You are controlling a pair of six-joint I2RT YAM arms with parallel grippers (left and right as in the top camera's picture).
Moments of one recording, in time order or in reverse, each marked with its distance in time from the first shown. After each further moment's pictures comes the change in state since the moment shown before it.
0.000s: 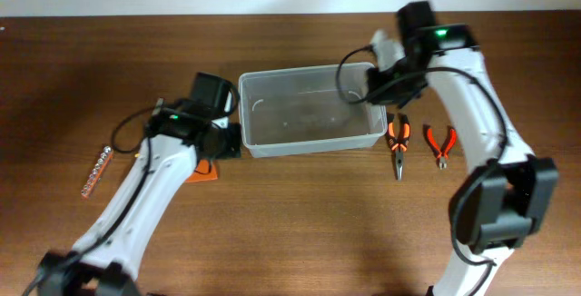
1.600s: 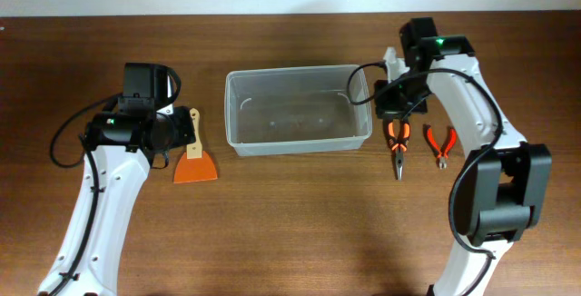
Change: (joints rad) left arm 0.219 -0.088 0.040 -0.054 -0.042 0.016; right arm -0.028 0.055 -0.116 0.021 0.063 0.080
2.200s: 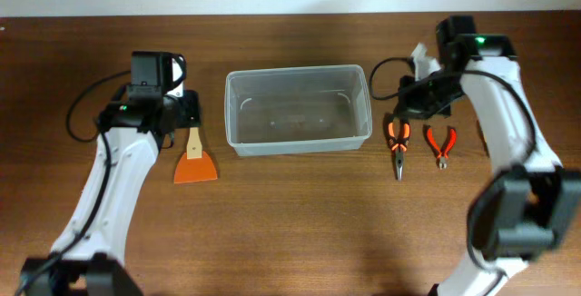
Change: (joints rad) left arm 0.000 0.140 0.002 0.235 0.043 0.157; right arm -0.093 -0.161 -0.008 -0.080 -0.137 -0.006
